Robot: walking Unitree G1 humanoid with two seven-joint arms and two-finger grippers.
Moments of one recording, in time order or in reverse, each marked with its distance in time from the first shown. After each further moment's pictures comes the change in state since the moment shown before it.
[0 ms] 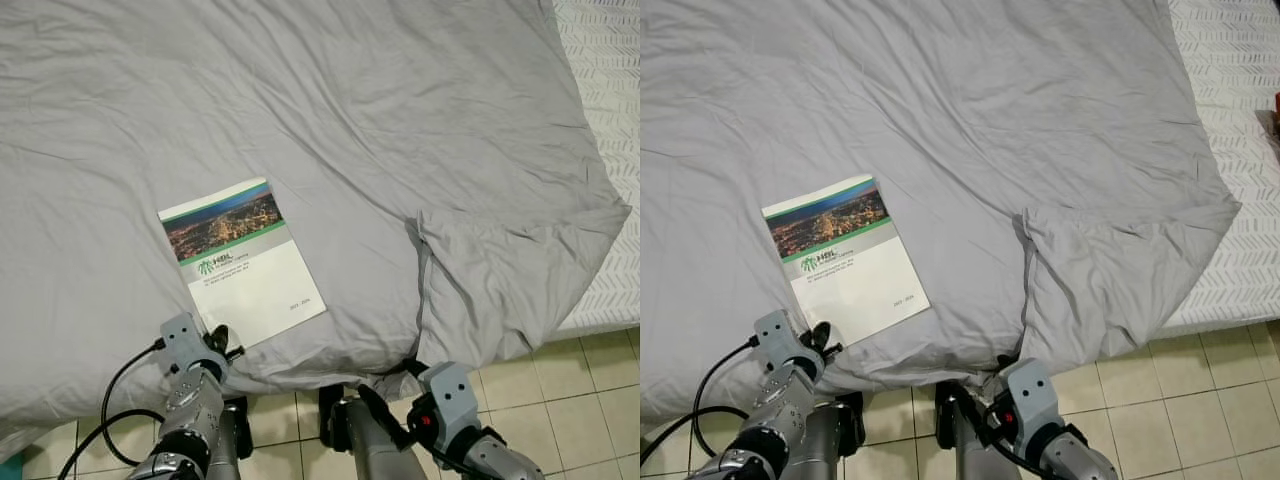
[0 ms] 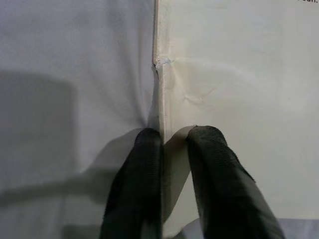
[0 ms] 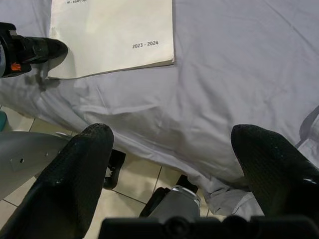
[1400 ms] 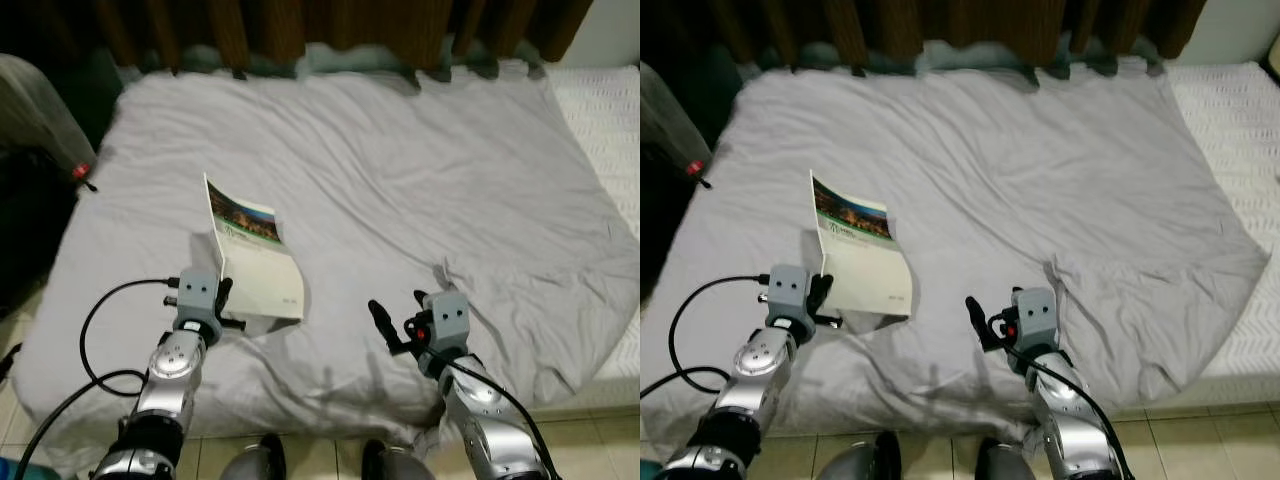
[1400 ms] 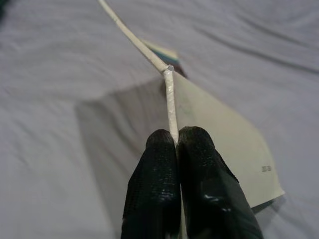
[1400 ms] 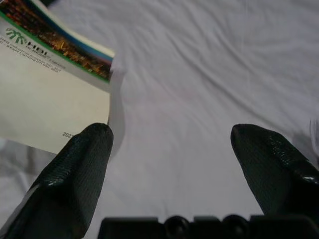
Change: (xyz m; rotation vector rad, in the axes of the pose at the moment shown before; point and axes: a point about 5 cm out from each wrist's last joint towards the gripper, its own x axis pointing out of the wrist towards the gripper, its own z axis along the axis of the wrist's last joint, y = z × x) left arm 0.000 -0.022 0.069 0.586 -0.276 -0.255; right arm 0.070 -0.051 0.038 0.088 -0.207 -0.214
